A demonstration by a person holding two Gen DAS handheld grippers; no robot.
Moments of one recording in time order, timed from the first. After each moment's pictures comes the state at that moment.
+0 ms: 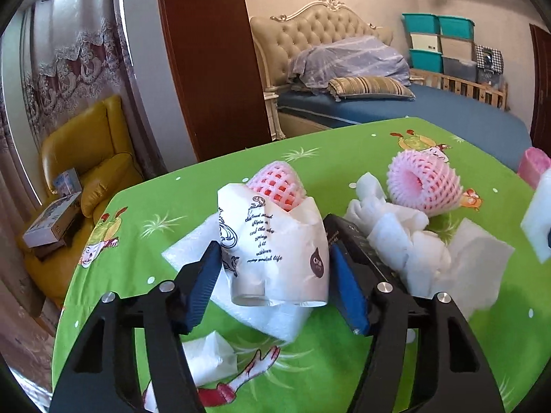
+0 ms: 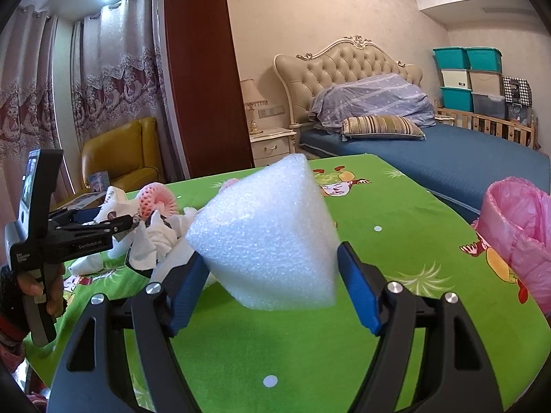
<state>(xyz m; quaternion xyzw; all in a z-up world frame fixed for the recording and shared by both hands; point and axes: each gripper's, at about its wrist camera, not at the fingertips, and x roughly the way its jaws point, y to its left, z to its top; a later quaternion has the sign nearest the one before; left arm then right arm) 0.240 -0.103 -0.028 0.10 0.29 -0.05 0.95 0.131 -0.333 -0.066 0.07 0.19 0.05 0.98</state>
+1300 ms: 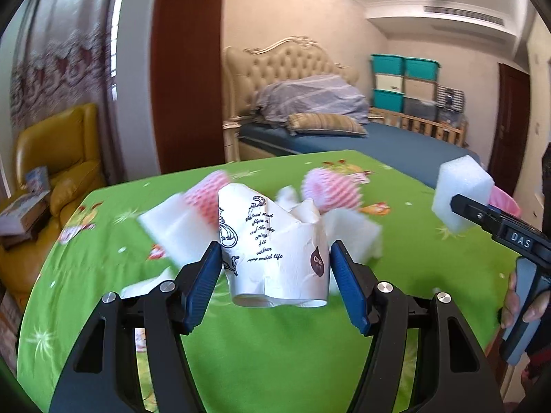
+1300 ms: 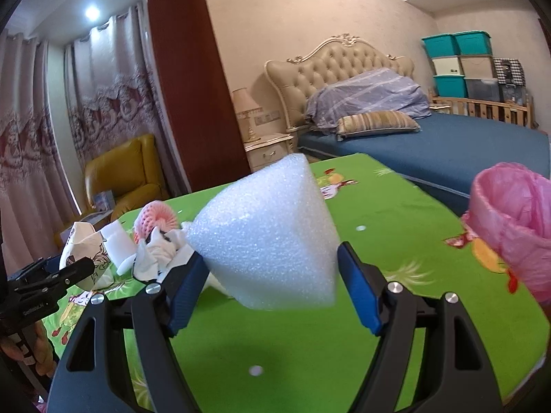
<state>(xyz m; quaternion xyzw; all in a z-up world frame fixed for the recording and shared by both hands) 0.132 -0.119 -0.009 0.04 0.23 -0.15 0.96 0.109 -0.374 -0.054 0.12 0.18 0.04 0.98</state>
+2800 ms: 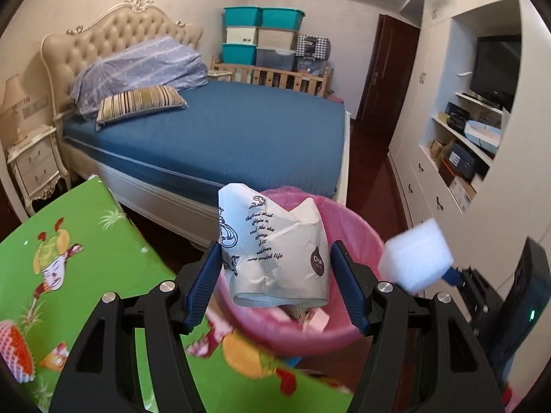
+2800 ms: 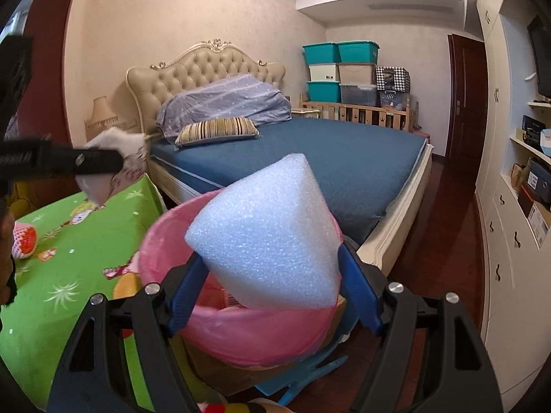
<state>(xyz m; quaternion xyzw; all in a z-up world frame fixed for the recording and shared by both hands) 0.227 -0.574 0.029 0.08 0.32 -0.43 0.84 0.061 -0.666 -0.071 0.08 0.21 -0.22 0.95</state>
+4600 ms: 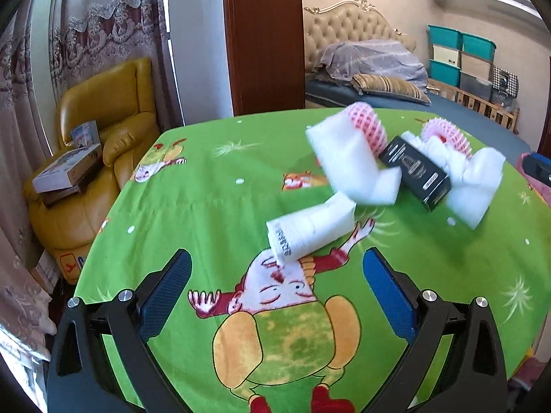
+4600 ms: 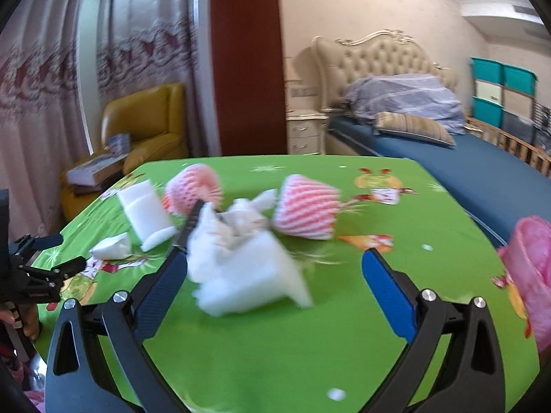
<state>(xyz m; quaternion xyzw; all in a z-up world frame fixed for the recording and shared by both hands) 0.152 0.025 -0.051 0.04 0.32 -0.03 0.95 0.163 -0.261 -0.043 0.00 0.24 0.11 0.96</state>
